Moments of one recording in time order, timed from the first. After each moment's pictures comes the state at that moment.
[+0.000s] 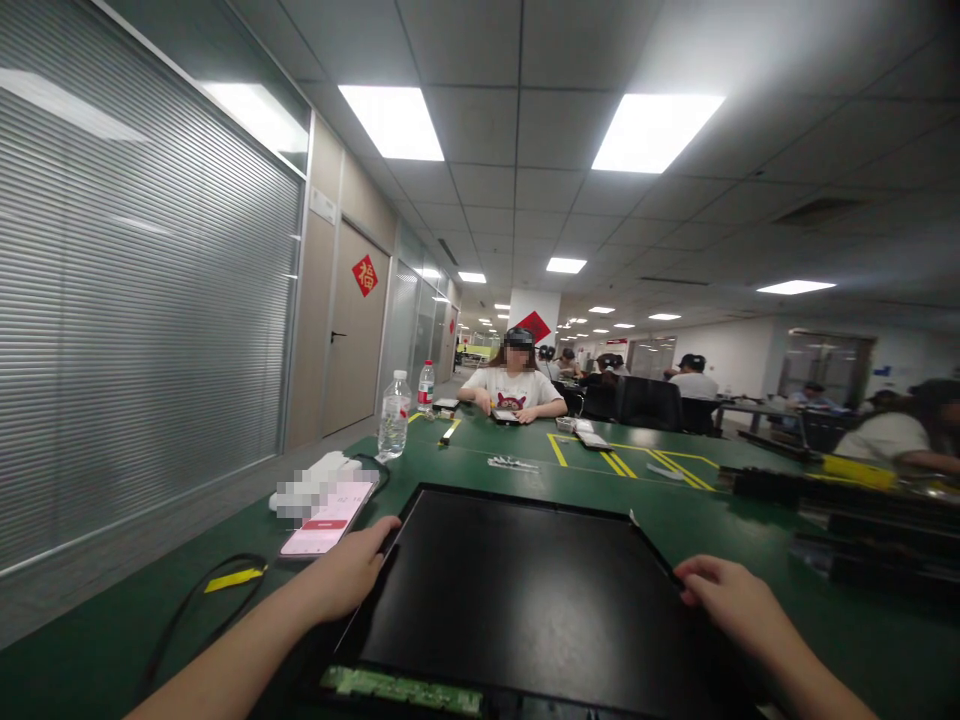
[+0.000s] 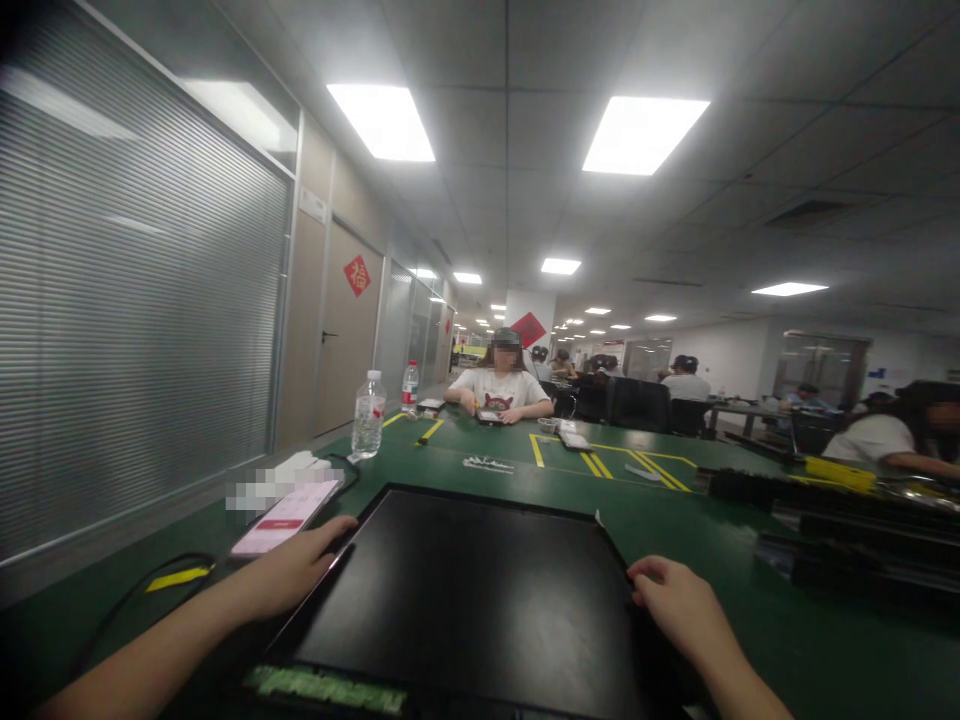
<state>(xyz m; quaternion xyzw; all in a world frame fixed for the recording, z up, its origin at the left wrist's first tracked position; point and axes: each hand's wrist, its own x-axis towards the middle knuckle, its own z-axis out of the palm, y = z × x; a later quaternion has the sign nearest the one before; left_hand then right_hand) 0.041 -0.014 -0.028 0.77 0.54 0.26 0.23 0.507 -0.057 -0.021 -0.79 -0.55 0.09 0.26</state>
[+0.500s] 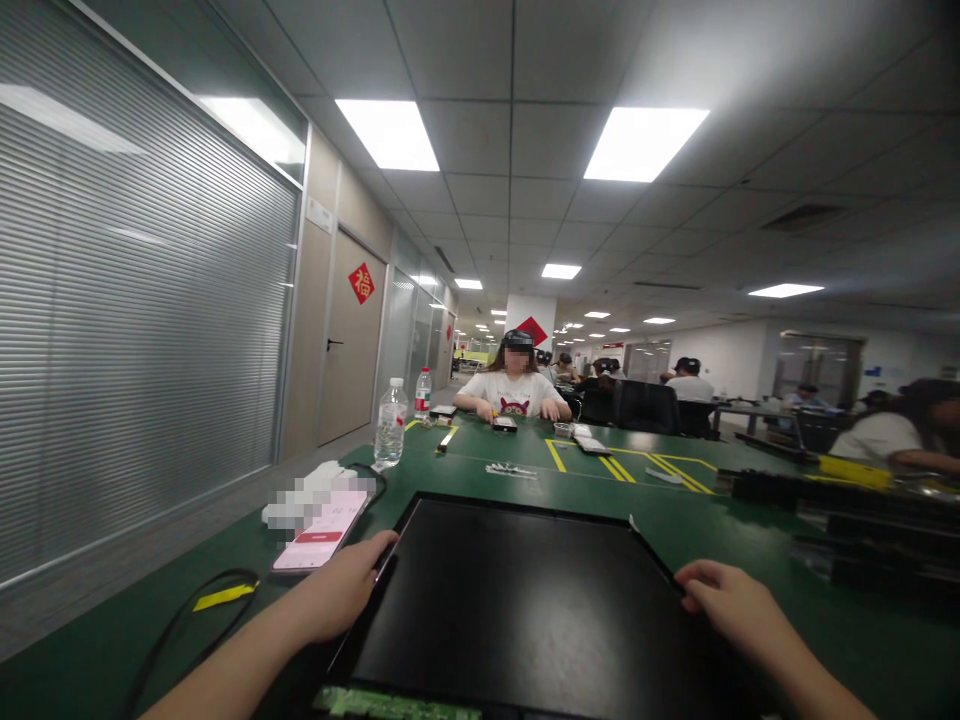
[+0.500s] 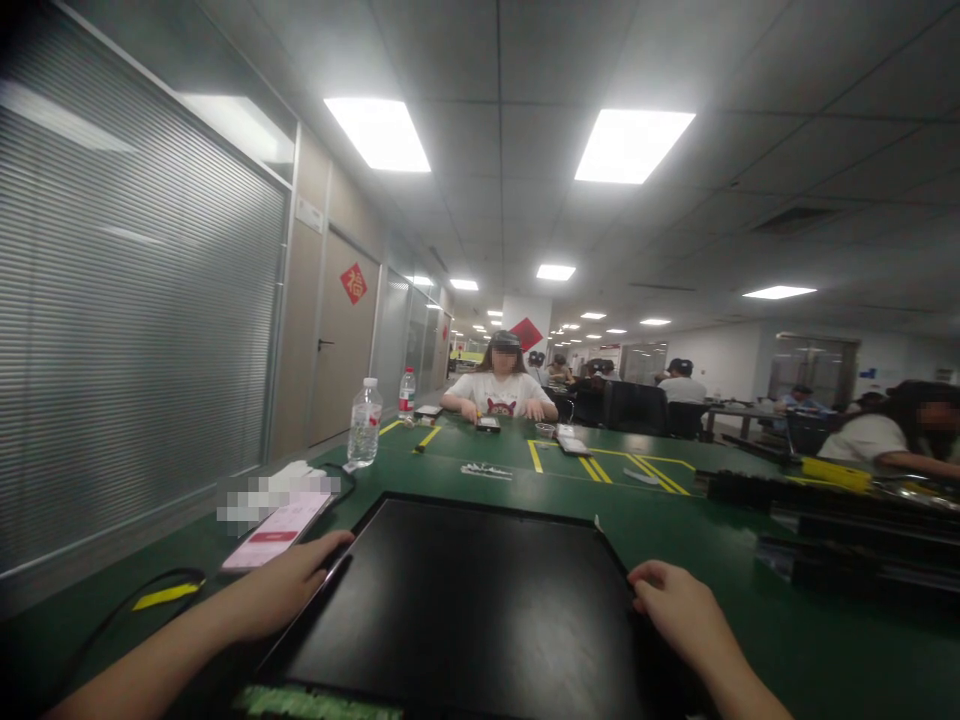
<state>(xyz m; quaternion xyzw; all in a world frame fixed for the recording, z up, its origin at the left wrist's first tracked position) 0.042 -0.015 -0.029 0.77 0.54 0.26 0.22 0.512 -0.056 -0.023 -0.79 -0.54 0.10 0.26</state>
